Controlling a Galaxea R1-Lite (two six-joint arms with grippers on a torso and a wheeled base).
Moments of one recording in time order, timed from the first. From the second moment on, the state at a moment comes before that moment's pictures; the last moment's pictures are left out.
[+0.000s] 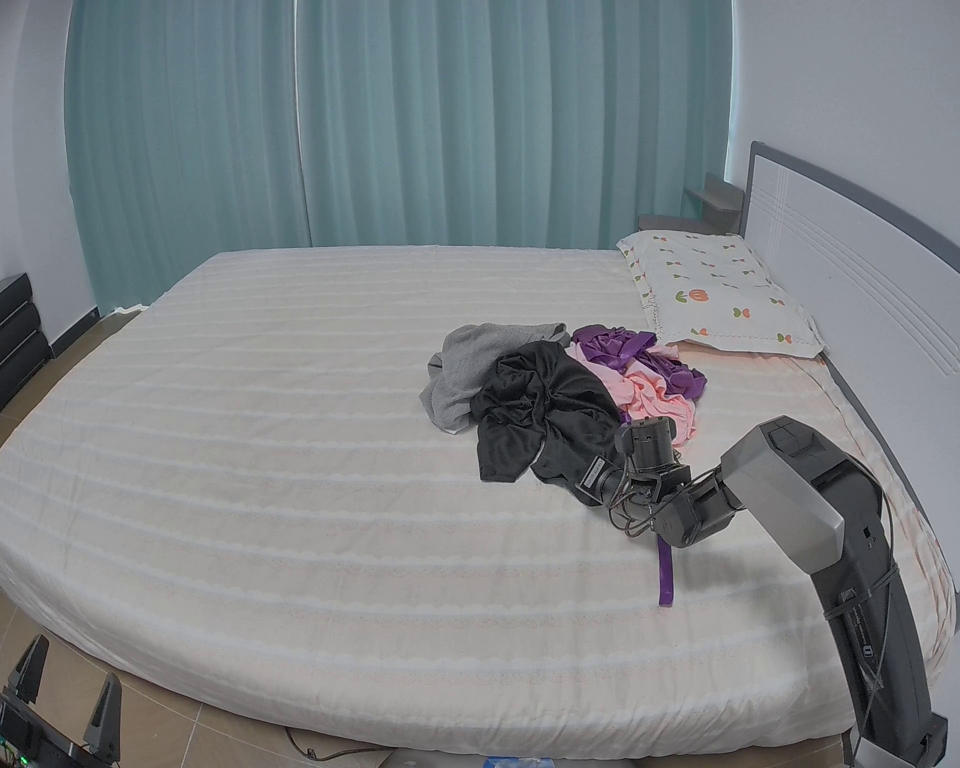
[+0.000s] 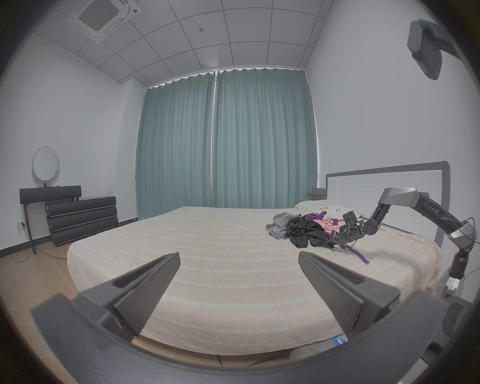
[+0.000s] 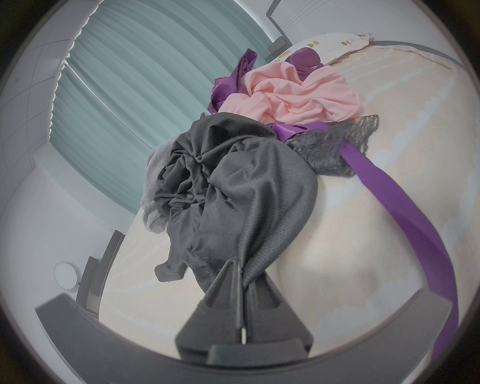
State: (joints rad) left arm 0.00 0.02 -0.02 0.00 0.00 0.00; right arm 0.35 2.72 -1.62 -0.56 -0.03 0.78
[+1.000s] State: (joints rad) left arm 0.00 0.02 -0.02 0.00 0.00 0.00; right arm 0.40 2.07 -0.66 -1.14 0.10 0.88
